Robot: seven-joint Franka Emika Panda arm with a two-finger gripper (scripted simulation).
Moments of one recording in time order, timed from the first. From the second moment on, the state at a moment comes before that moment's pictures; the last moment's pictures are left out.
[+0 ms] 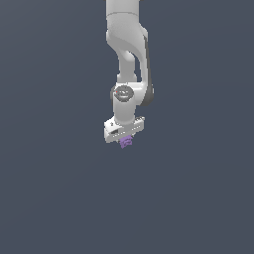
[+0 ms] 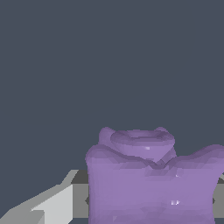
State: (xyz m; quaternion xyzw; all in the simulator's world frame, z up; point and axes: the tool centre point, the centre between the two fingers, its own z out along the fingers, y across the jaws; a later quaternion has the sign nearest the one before) arm -0.069 -0.011 0.045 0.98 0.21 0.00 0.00
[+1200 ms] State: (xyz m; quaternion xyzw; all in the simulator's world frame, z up) arm 0.032 0.053 0.175 0.98 0.22 0.00 0.00
